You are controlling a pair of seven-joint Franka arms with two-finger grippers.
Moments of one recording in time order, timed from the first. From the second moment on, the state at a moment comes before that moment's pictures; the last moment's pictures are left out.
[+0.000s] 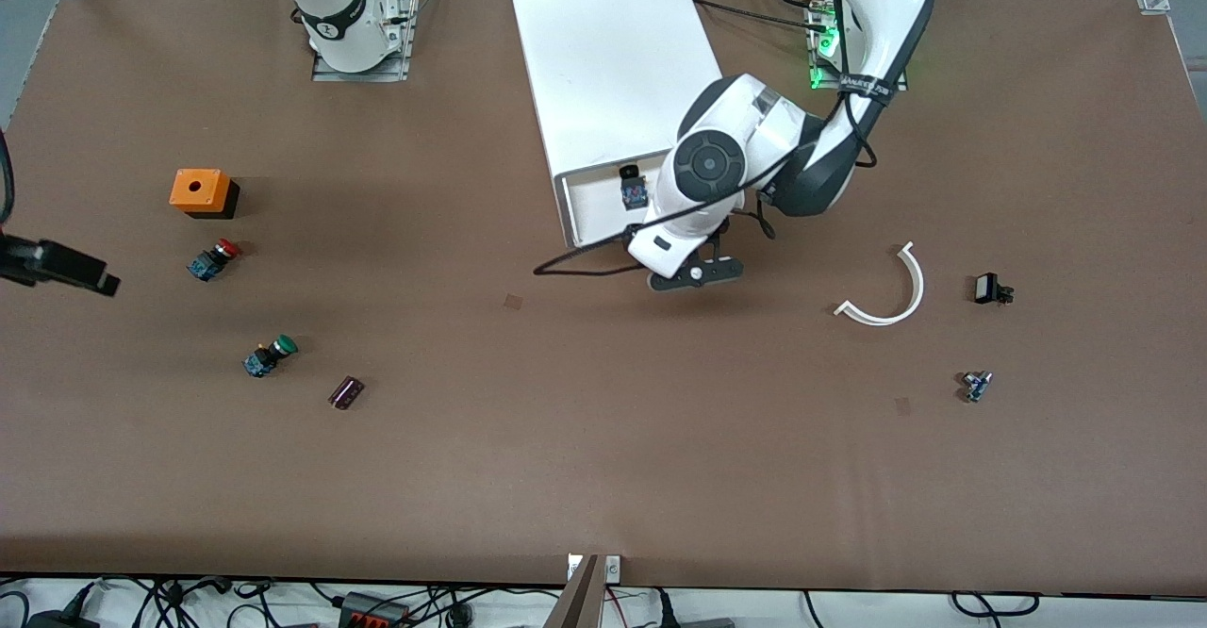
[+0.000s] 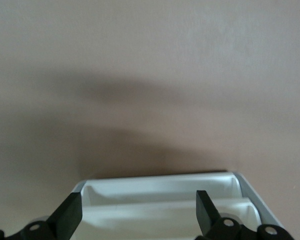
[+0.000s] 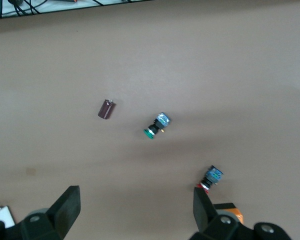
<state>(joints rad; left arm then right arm) -0.53 0.50 -0.15 -1.58 -0.09 1.94 -0.84 0.03 0.34 -0.12 -1.19 0.06 1.55 0.03</state>
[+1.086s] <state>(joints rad) -0.53 0.44 -0.25 -1.69 -0.09 1.94 -0.90 0.02 0.07 -0.08 -1.57 0.01 1.56 -0.02</state>
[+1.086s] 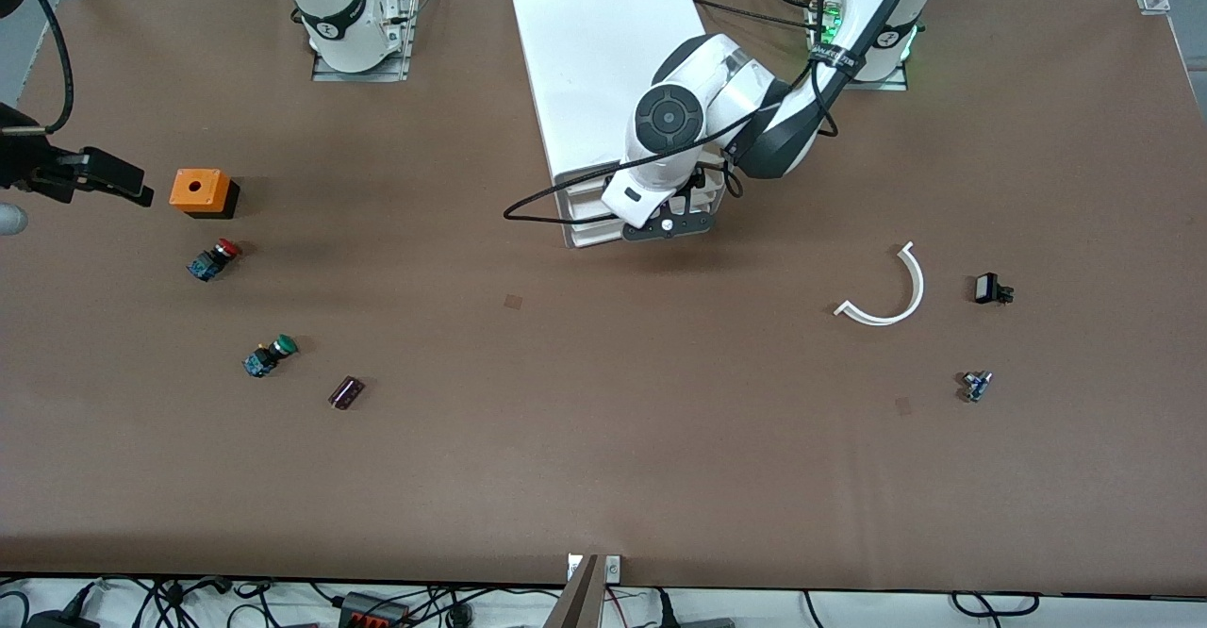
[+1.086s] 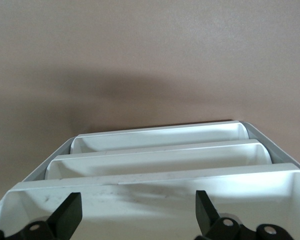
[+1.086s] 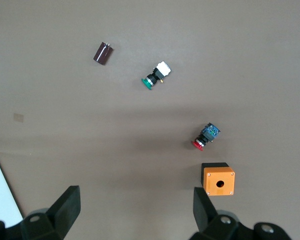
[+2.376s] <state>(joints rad) -0.16 0.37 -0.24 -1.50 0.05 1.63 -0.53 0.02 0.05 -0.08 -1.59 -0.02 1.60 -0.02</state>
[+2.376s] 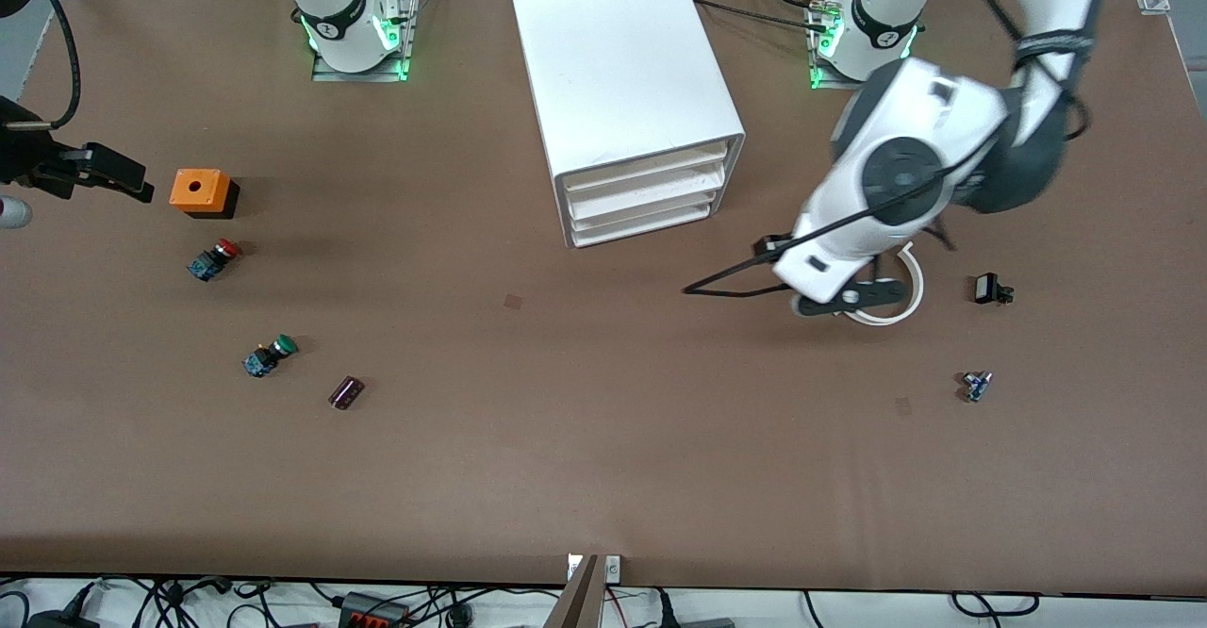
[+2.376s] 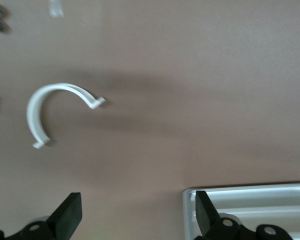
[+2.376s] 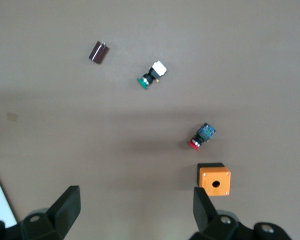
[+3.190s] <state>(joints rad) 0.05 0.13 -0.16 -1.53 0.03 1.57 -0.03 0.02 0.06 -0.08 -1.61 -0.02 1.63 -0.02</state>
